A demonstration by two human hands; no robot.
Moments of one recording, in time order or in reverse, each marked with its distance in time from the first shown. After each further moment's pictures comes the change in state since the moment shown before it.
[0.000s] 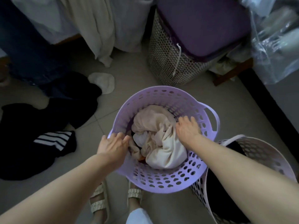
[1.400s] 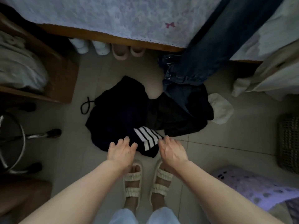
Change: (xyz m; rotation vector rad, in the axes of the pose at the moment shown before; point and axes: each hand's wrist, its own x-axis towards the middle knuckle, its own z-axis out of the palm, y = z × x) left_hand -0.044 -0.410 0.180 -0.469 -0.320 -0.474; right_hand 0.158 -0.468 -0.252 0.139 0.121 -0.644
